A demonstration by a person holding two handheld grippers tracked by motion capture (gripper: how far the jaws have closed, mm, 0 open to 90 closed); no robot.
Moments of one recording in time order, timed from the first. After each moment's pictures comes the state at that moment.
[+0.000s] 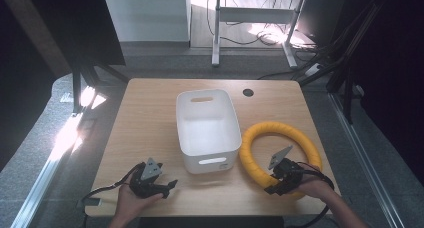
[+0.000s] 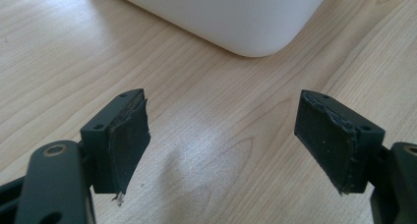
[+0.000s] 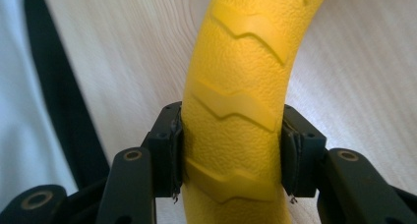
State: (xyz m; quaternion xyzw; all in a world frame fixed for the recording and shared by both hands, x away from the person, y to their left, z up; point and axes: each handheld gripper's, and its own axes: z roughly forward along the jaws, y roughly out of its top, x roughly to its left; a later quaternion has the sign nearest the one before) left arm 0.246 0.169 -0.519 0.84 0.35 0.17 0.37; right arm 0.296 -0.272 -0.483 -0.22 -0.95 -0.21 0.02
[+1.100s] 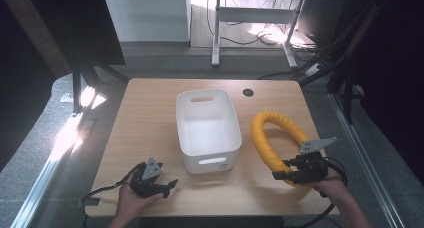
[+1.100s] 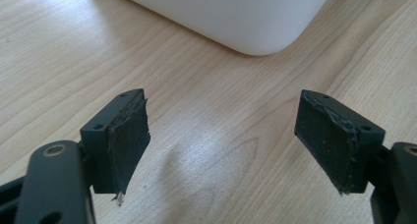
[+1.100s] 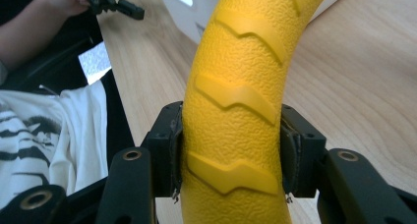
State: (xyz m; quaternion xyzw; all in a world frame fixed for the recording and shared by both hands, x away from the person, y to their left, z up) left arm 0.247 0.169 -0.520 0.84 0.35 0.17 0.36; right arm 0.292 -0.323 -0.445 -0.27 -0.85 -0.44 0.03
